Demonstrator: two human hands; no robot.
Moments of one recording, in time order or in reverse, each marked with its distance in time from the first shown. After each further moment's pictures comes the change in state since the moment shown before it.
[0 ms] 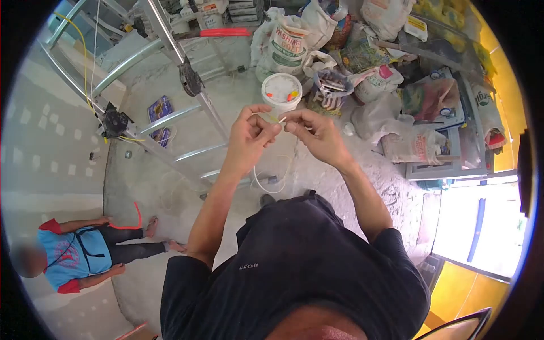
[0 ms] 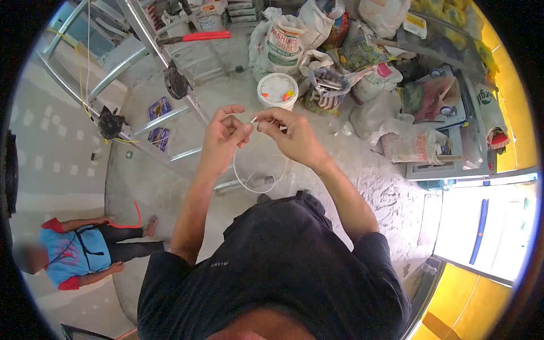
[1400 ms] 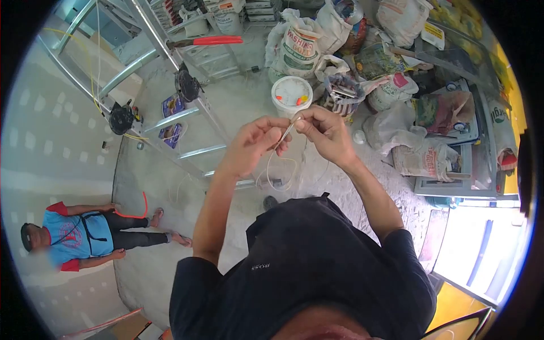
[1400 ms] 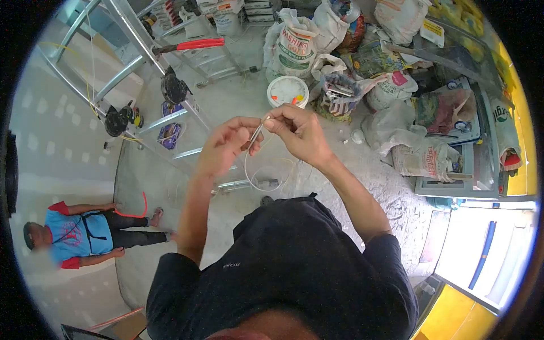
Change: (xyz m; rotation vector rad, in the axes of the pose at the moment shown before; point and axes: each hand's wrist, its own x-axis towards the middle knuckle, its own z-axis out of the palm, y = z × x) left_hand 0.019 -0.001 0.046 -0.144 -0.225 -0.029; right_hand 0.014 0.027 -0.068 0.154 -0.071 -0.034
